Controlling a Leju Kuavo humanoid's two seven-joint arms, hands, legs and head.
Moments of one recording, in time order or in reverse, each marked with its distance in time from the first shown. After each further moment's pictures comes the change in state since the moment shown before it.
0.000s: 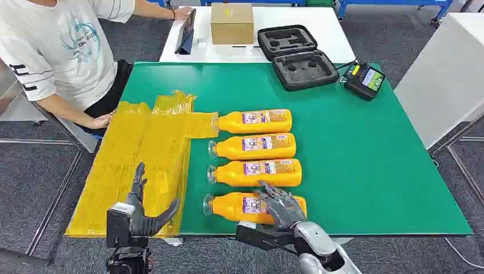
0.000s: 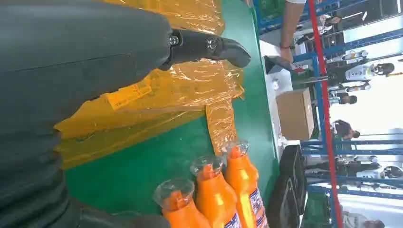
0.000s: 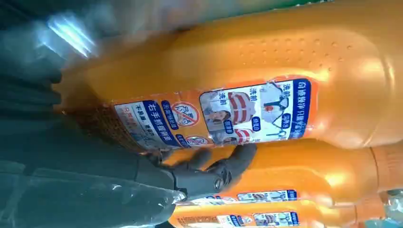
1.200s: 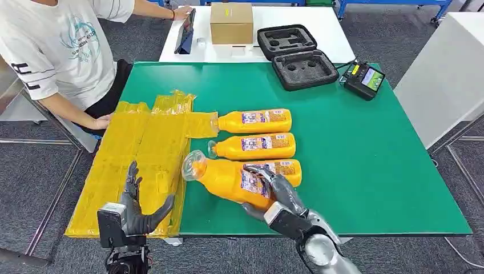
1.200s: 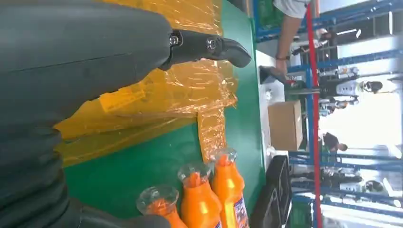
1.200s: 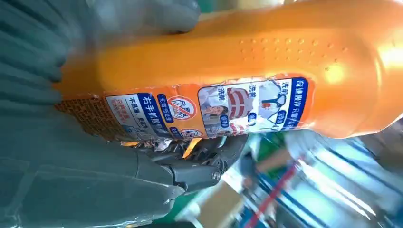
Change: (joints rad) left arm 0.000 -0.016 0.019 -0.001 0.083 0.000 -0.042; right arm -0.021 0.073 -0.109 -0.039 -0.640 -0.126 -0.578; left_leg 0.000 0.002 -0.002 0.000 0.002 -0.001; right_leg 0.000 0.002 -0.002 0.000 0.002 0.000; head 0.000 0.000
